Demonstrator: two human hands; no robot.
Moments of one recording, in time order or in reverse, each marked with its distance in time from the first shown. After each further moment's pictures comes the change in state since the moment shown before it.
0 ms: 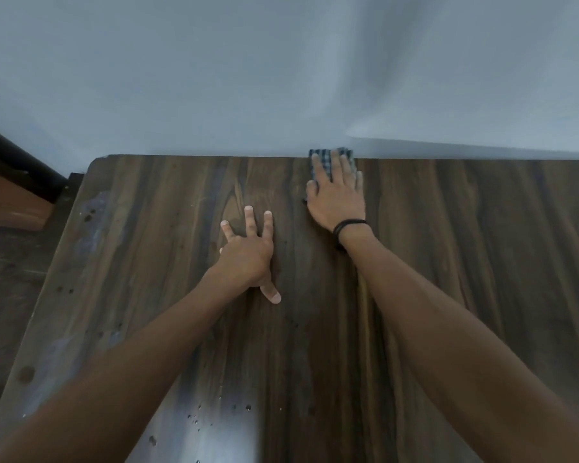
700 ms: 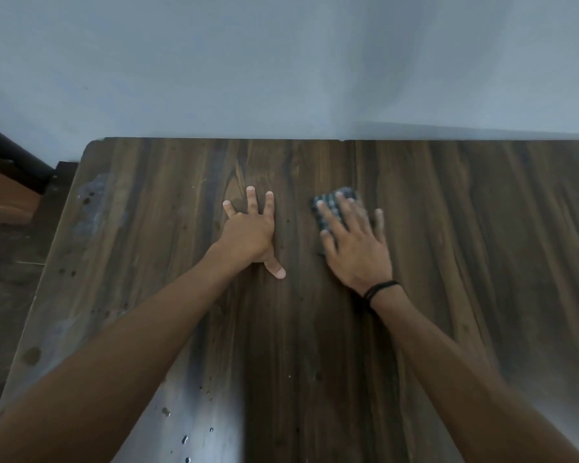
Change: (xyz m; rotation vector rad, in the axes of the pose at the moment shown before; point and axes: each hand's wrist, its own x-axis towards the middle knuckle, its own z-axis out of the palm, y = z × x) left_hand -0.011 -0.006 0.000 0.058 0.073 0.049; right_hand -0.133 0.026 0.010 -0.117 0.040 -0.063
